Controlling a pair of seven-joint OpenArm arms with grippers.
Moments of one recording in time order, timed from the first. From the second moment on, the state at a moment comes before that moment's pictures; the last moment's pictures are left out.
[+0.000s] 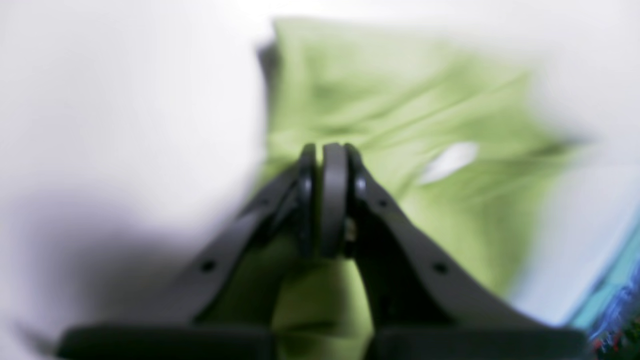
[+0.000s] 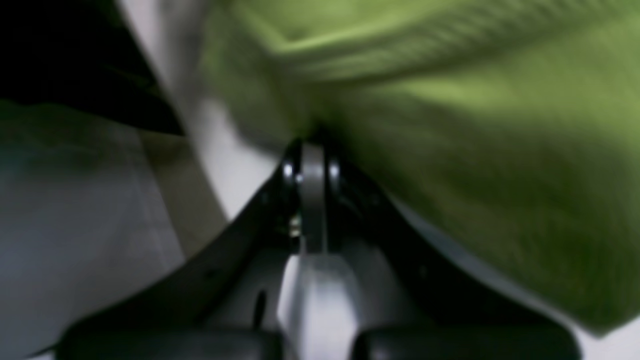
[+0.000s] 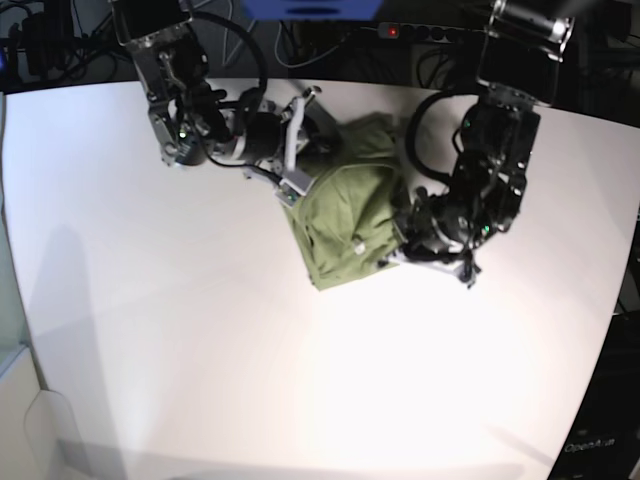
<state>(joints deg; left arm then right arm) -6.9 -13.0 15.1 92.1 -42.8 37.2 55.4 -9.0 5.9 -12.5 87.7 32.4 40.4 -54.2</state>
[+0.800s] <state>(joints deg) 1.8 -13.0 4.9 99.1 -40.4 37.0 64.2 -8.4 16.2 -0.9 94.7 31.9 40.4 -55.3</state>
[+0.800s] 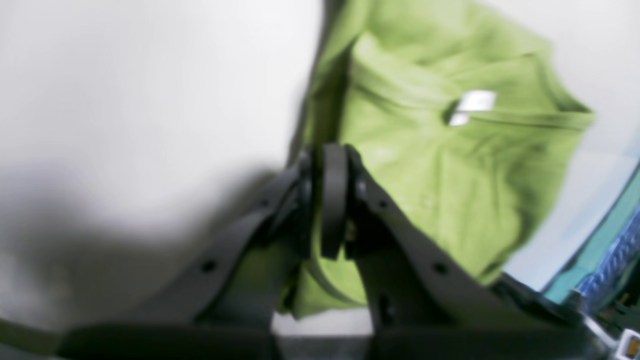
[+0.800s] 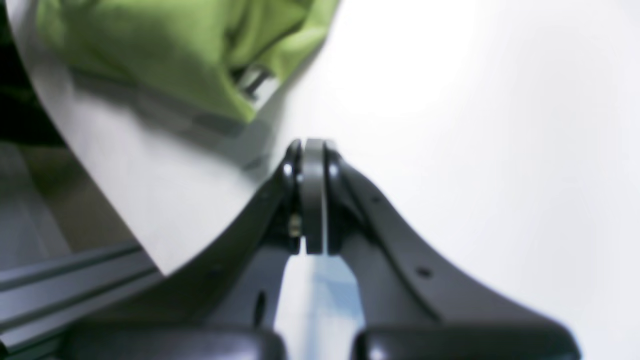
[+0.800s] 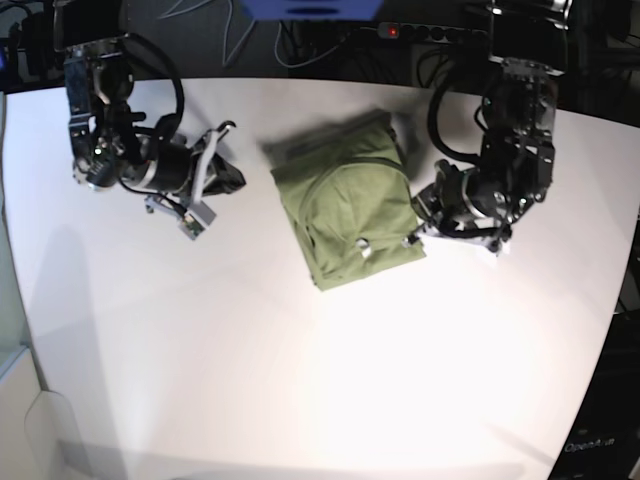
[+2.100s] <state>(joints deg) -12.1 -10.1 7.1 92.1 -39.3 36.8 63.4 -10.8 17.5 1.9 99.0 31.7 40.4 -55.4</state>
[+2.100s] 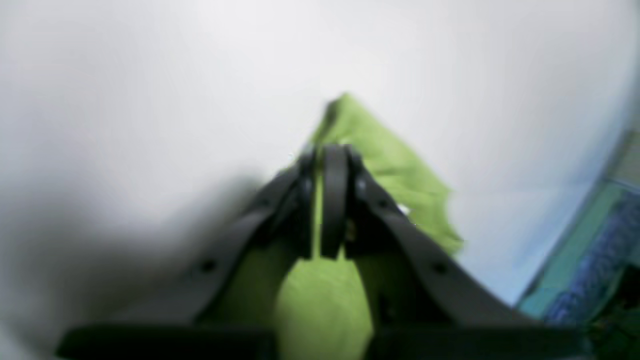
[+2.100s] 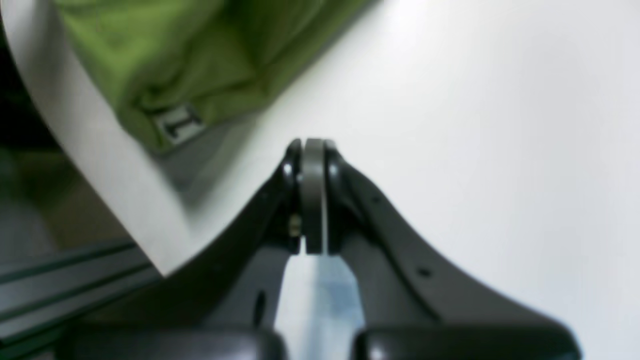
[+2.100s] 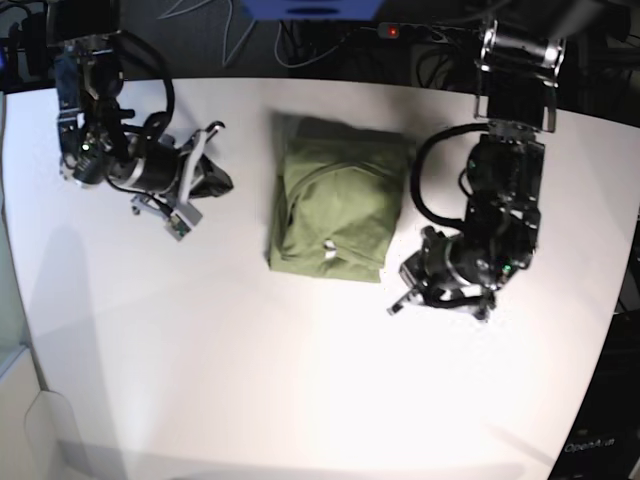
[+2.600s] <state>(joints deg) -11.4 -2.6 8.9 96.4 -38.1 36.9 67.0 -13.9 16.9 -5.1 109.9 31.9 40.4 -55.6</state>
